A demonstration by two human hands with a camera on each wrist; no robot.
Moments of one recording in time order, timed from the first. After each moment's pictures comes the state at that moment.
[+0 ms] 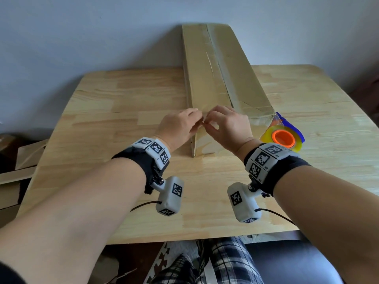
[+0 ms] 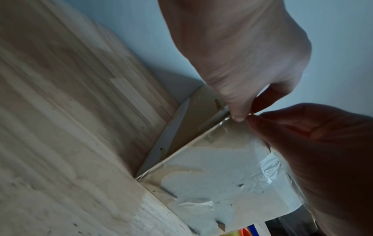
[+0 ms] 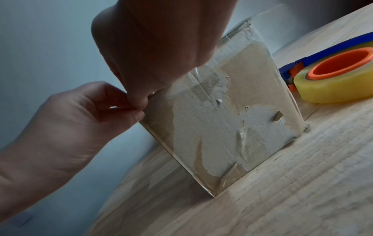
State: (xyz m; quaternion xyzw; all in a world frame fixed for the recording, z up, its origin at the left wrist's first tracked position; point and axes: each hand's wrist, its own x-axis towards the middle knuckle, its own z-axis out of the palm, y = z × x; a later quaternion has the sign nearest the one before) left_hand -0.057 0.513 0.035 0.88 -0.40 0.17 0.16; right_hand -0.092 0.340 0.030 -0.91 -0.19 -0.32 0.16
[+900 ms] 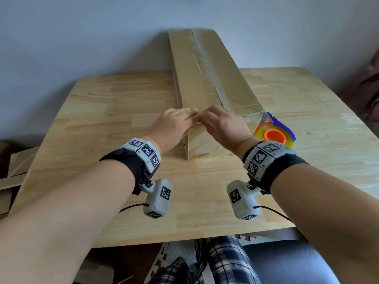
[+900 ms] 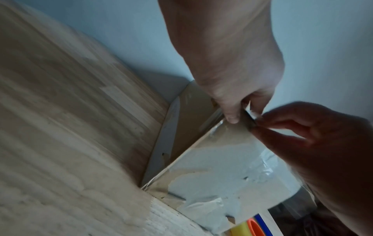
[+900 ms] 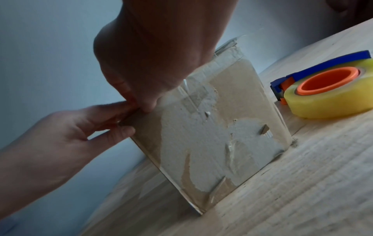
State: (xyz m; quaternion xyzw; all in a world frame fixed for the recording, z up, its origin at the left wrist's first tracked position) left_hand -0.066 0.509 0.043 0.89 -0.45 0.10 0.07; right_hand -0.101 0.322 0.034 -0.93 -0.22 -0.27 0.12
